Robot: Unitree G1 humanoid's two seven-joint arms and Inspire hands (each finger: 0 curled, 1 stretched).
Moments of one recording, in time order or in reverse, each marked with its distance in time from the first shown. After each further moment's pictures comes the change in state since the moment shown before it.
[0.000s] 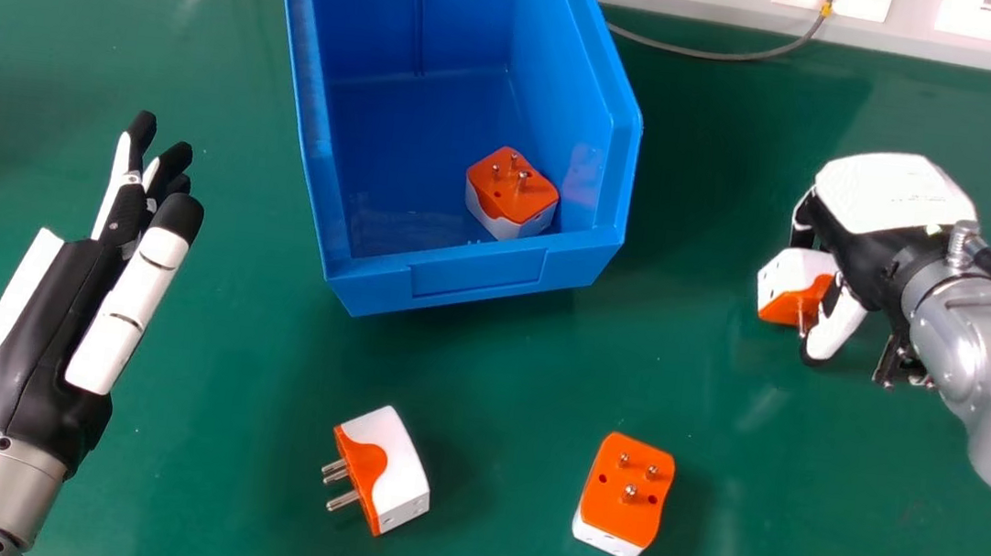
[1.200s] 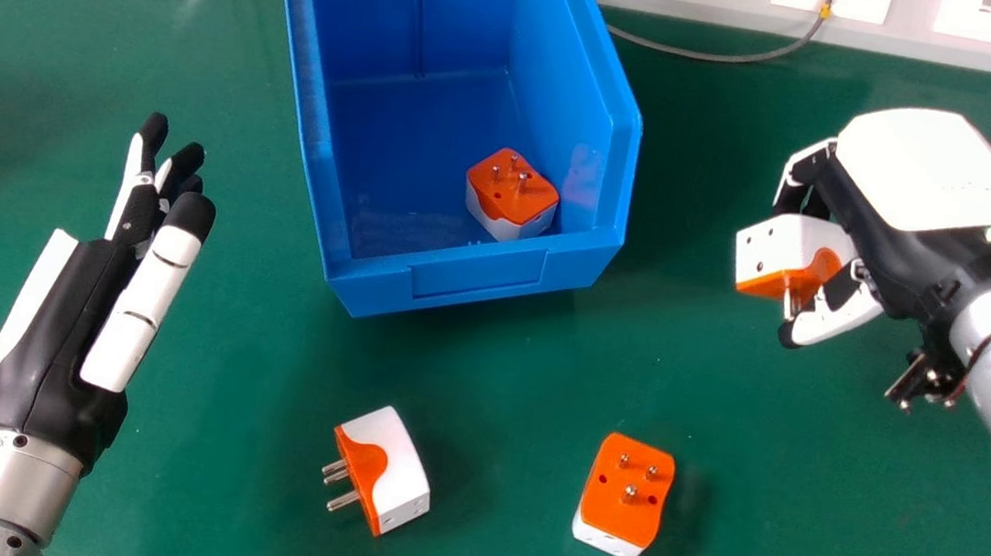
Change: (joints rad) left arm -0.019 -0.013 -0.020 0.021 0.000 -0.002 0.012; right arm 0.453 -0.159 -0.236 -0.898 0.045 0.075 0.147
